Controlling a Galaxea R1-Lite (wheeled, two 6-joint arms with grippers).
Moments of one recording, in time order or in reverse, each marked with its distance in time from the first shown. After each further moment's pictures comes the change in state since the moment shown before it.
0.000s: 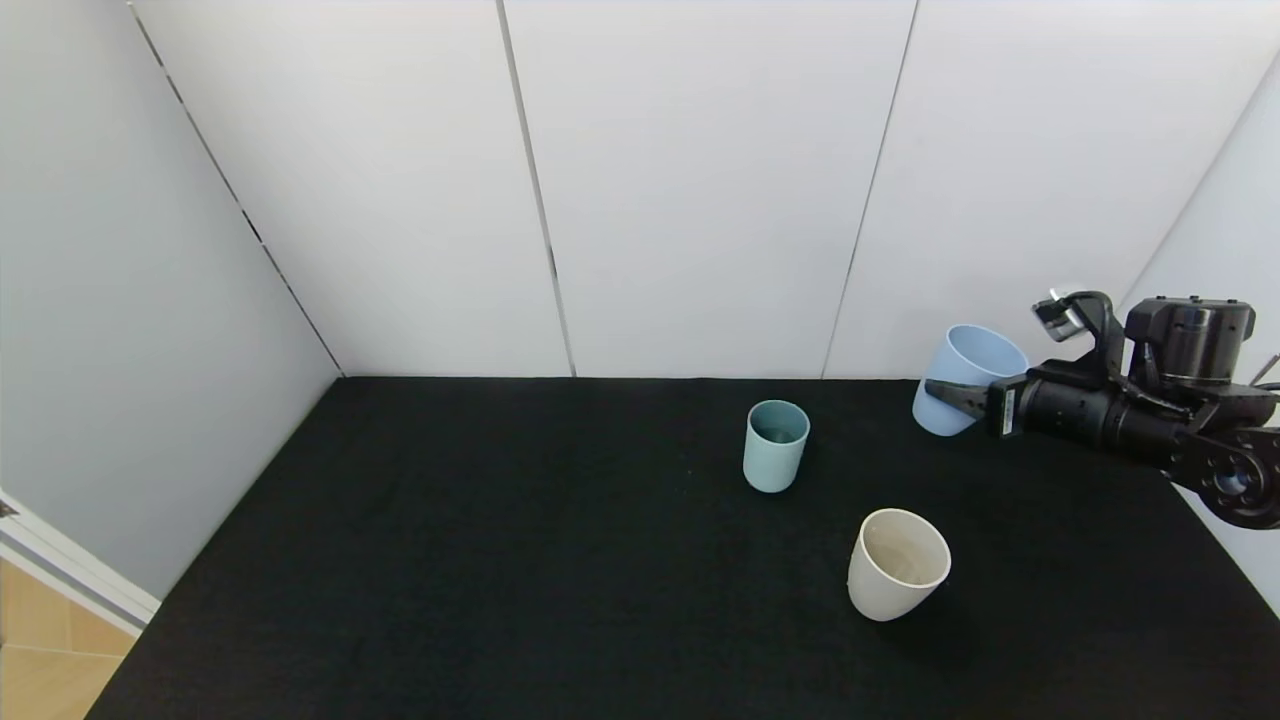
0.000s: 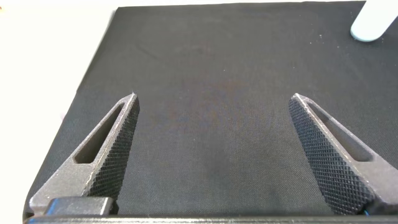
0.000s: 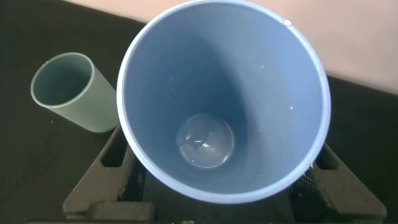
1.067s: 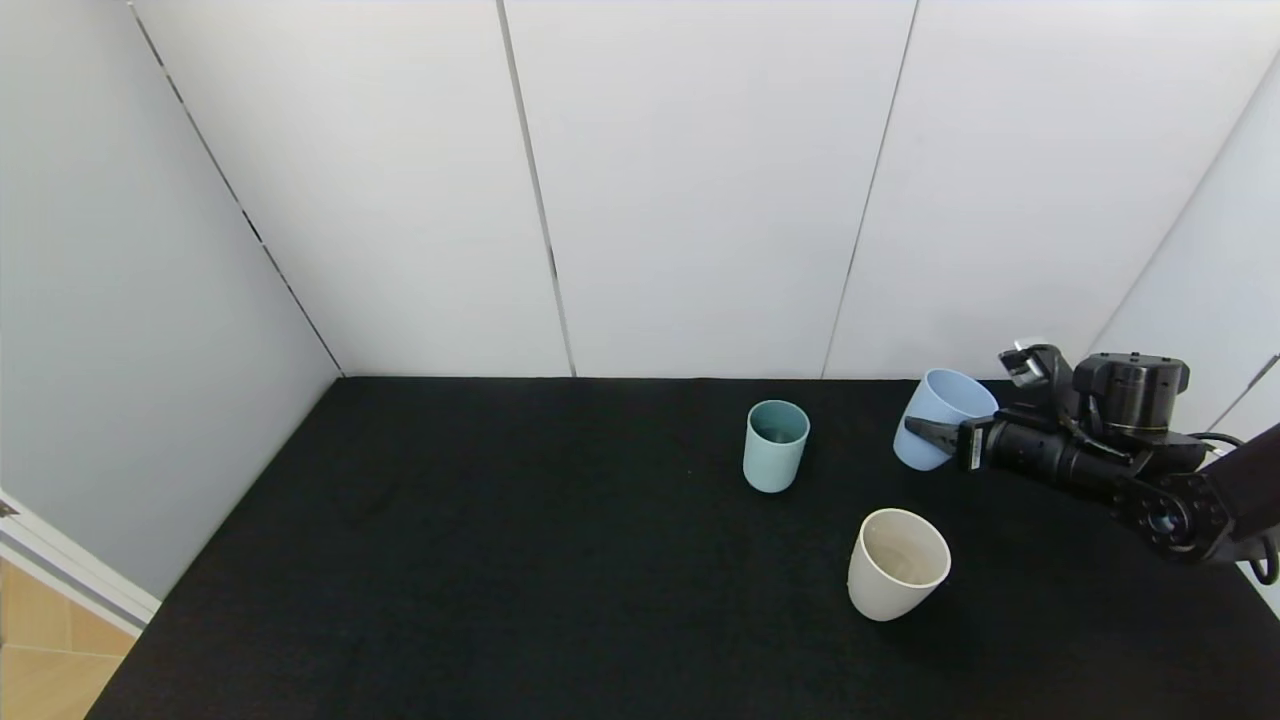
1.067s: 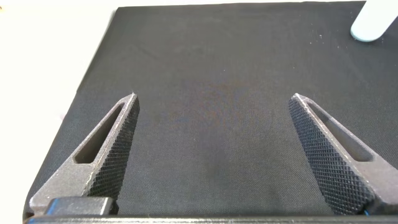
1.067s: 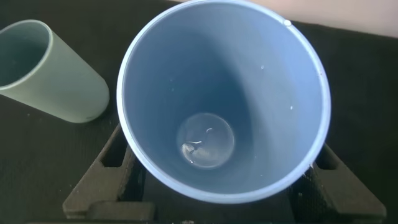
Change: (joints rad) left arm 0.000 0.000 0.000 0.000 0.000 0.000; right arm 0.003 0.161 0.042 -0.157 -0.004 0.066
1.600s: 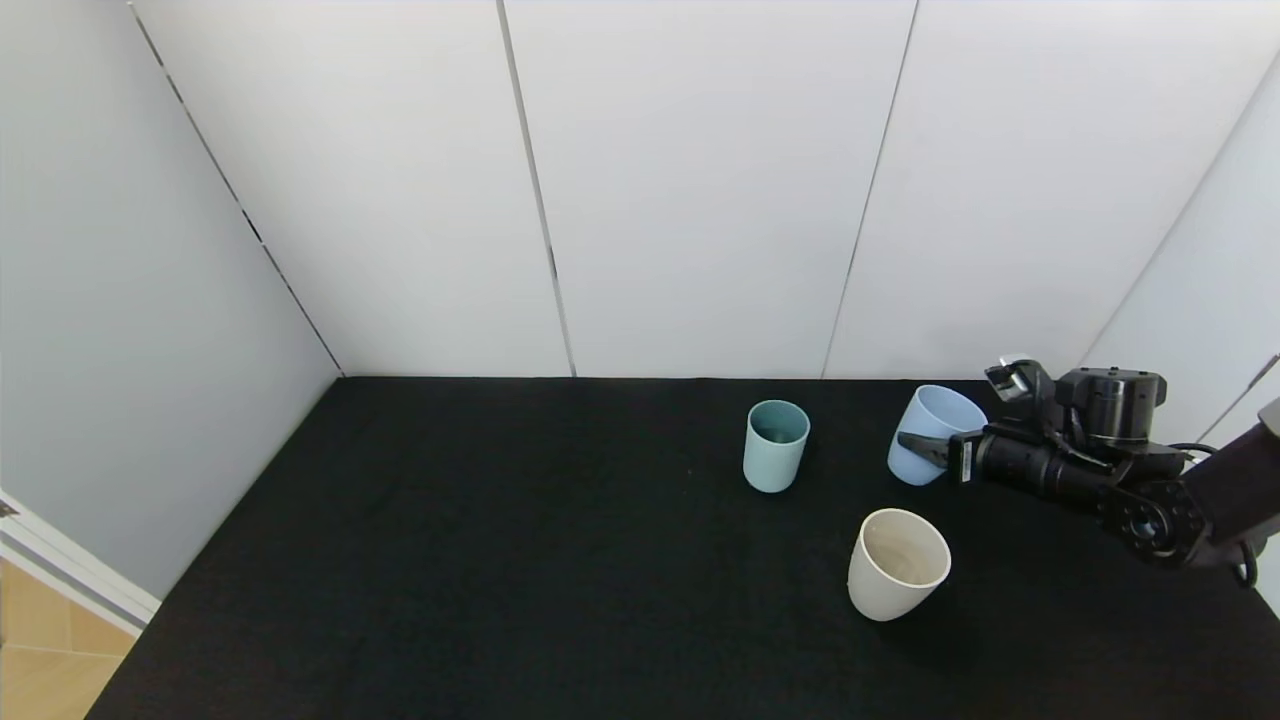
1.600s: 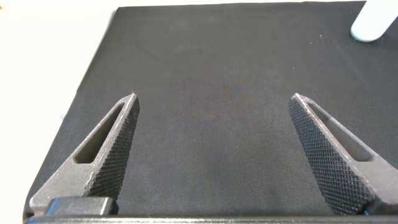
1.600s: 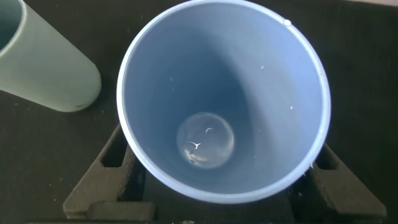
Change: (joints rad) left arm 0.000 0.000 0.000 0.000 0.000 0.000; right arm 0.000 0.049 -0.009 0.009 0.001 0.001
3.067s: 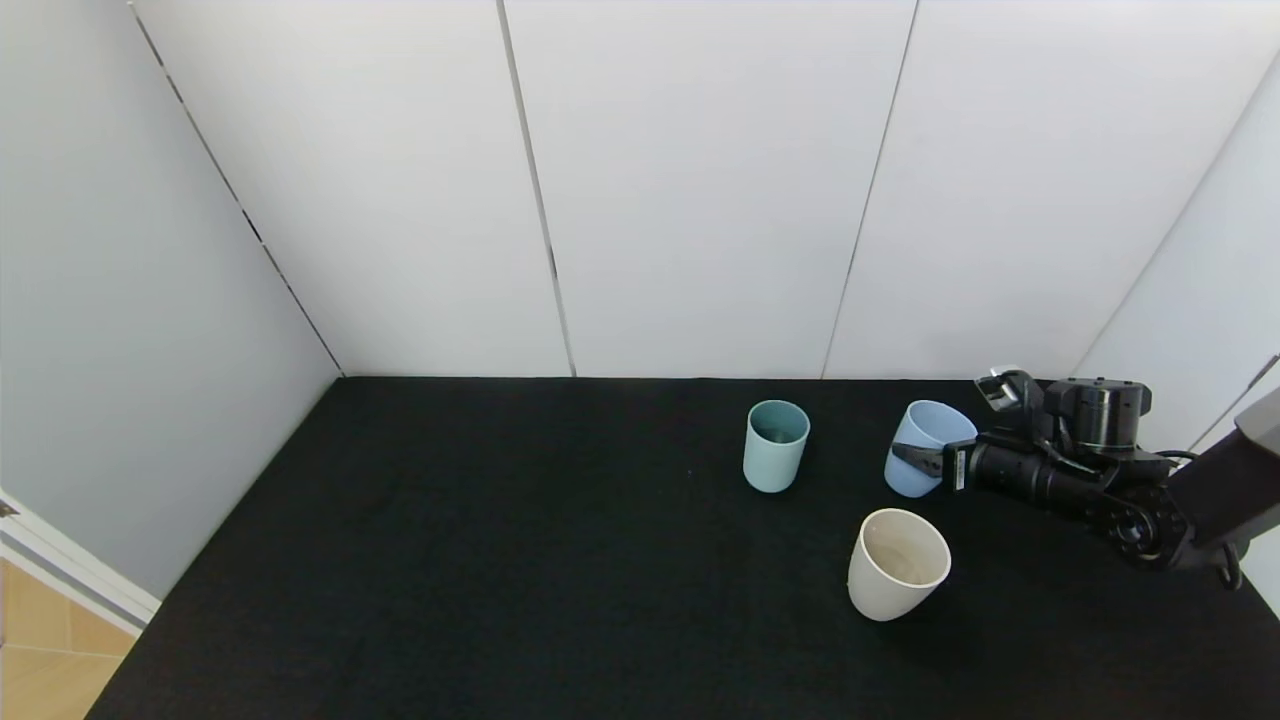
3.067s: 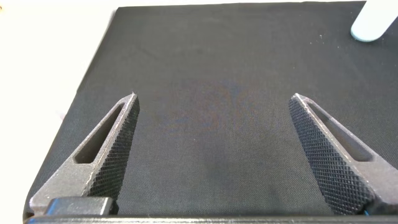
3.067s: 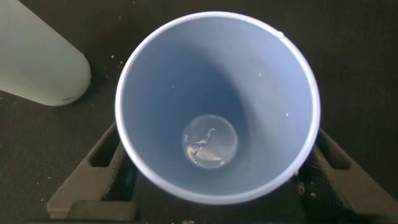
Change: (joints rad) left arm 0.000 0.000 0.000 0.000 0.000 0.000; right arm -0.004 0.041 -0.014 0.001 0.000 0.000
